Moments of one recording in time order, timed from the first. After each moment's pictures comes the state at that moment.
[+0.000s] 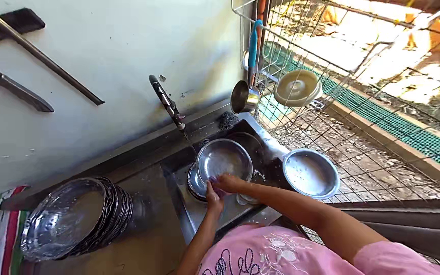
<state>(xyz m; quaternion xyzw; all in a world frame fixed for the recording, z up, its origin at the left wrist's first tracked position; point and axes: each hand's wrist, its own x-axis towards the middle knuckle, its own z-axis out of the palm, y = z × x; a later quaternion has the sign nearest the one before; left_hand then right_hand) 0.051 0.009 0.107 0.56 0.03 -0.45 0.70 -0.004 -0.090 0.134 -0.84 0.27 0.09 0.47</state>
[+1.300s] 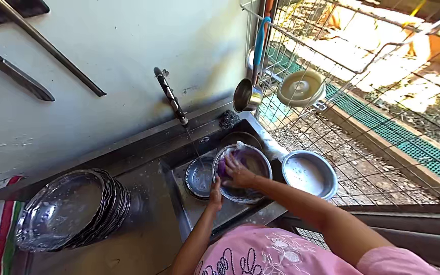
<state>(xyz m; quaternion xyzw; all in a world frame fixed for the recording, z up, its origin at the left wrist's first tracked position) 0.058 0.016 0.114 0.60 -0.09 -0.52 0.60 -0.046 -0.116 0.103 -0.93 0.21 0.03 0.30</state>
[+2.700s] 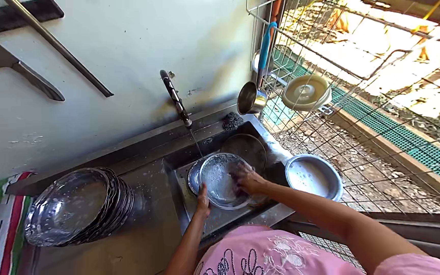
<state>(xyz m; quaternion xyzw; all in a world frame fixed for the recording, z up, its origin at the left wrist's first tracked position) 0.092 0.044 0.105 0.64 -0.02 -0.49 0.60 -0.072 -0.120 0.105 -0.94 0.19 0.09 0.29</state>
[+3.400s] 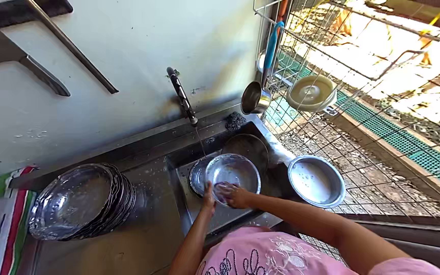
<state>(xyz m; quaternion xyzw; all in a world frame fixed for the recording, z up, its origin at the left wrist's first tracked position) 0.081 0.038 0.105 0.64 -0.03 -0.48 0.59 -0.039 -0.064 0.103 -0.89 0.17 0.14 0.41</state>
